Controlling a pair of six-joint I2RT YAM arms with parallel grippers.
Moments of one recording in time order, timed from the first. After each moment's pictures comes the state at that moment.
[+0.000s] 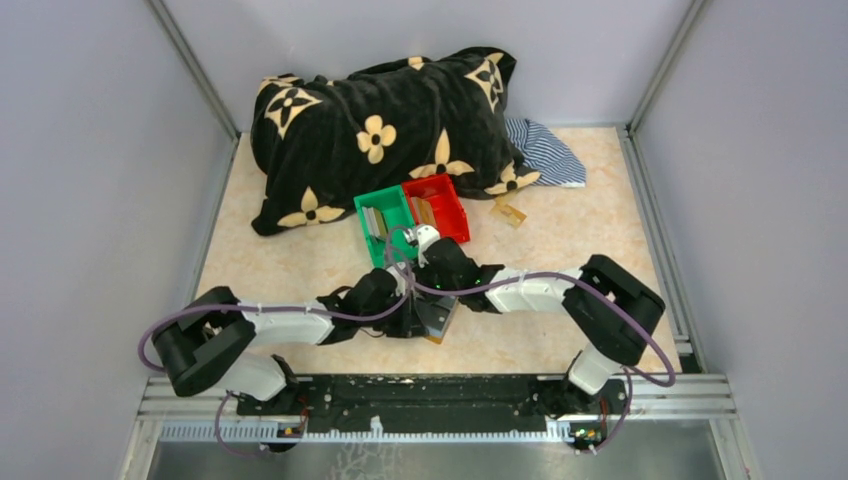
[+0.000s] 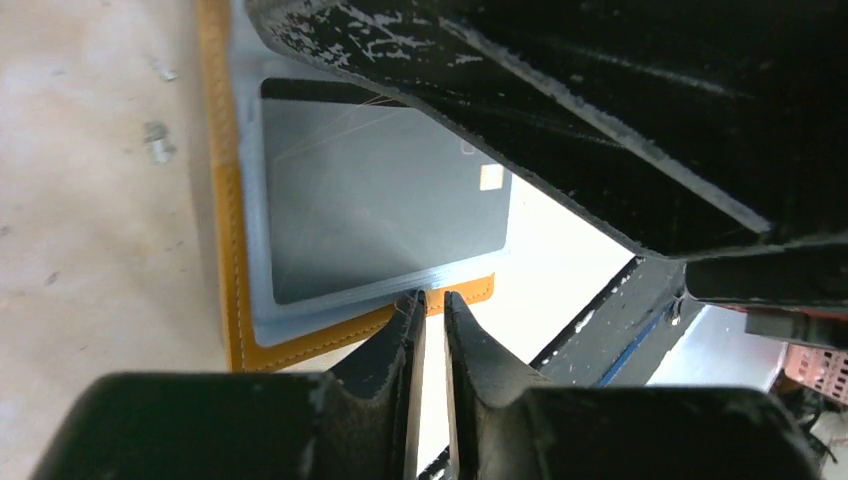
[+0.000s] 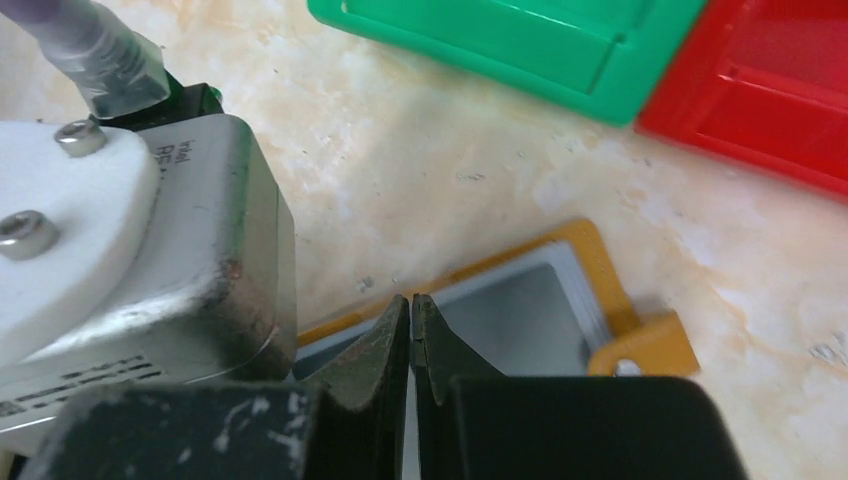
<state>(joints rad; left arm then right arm) -0.94 1.43 0.44 0.25 0.21 -0.82 0.94 1.60 0.77 0.15 0.03 0.28</state>
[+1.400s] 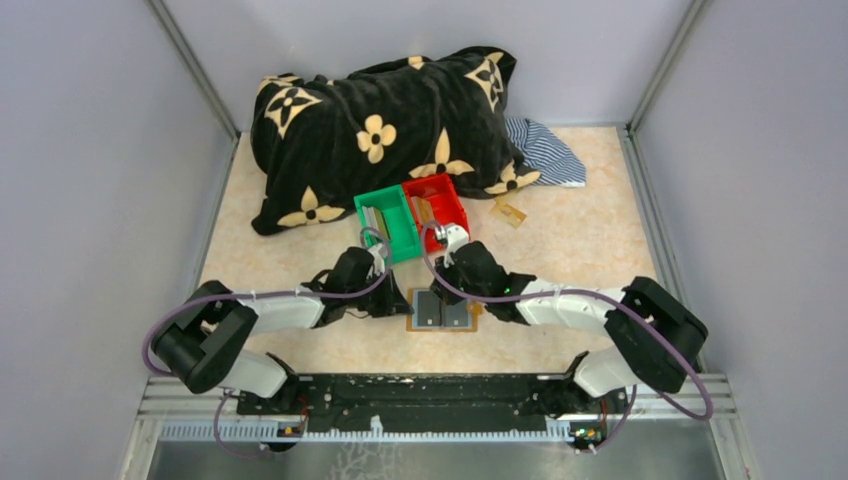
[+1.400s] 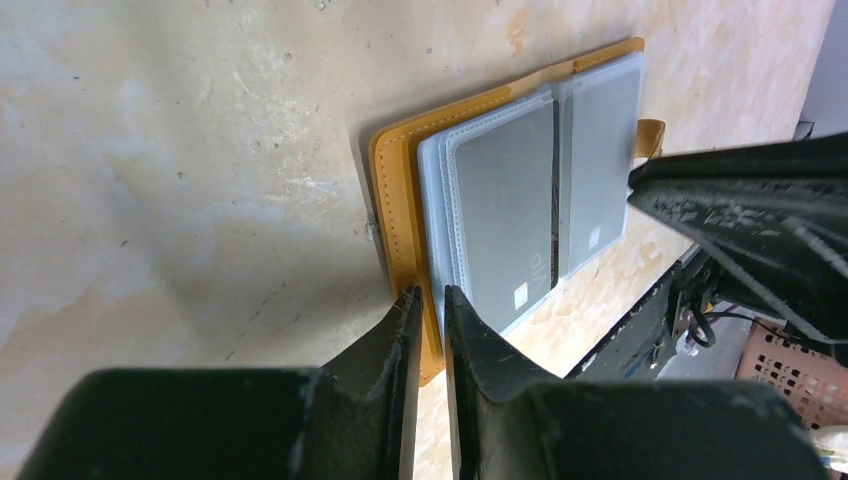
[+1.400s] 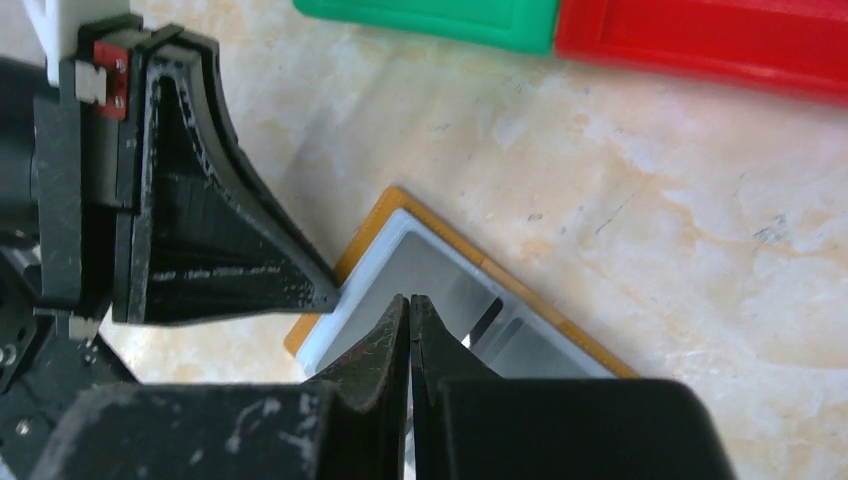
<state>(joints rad) -0.68 1.43 0.44 0.23 0.30 -0.78 0.89 1.40 0.63 0.18 0.01 0.39</state>
